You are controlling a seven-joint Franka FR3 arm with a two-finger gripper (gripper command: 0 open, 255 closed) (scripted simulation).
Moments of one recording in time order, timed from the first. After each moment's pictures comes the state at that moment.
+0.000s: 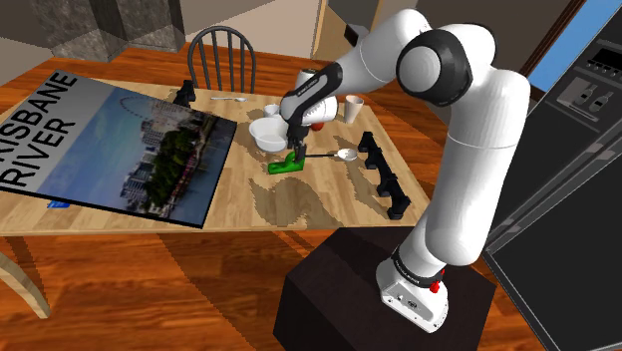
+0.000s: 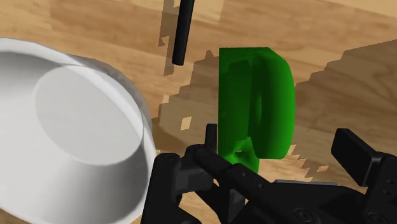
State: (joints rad) arm 0.17 0.32 -0.30 -2.16 0.23 2.49 -1.41
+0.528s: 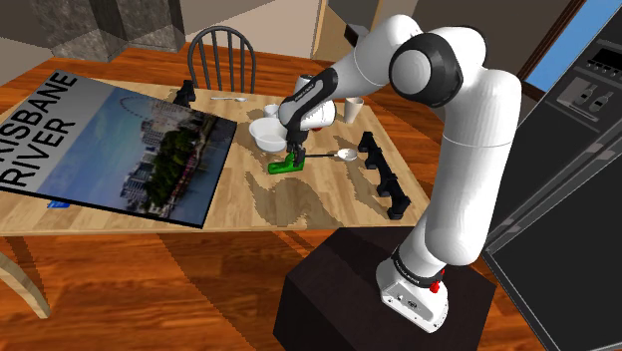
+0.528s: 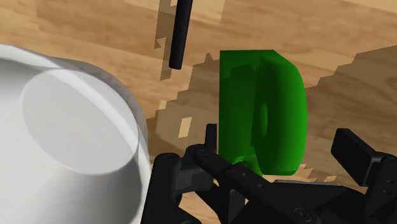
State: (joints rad) arm 0.16 0.36 -0.28 -2.16 0.25 2.52 -1.42
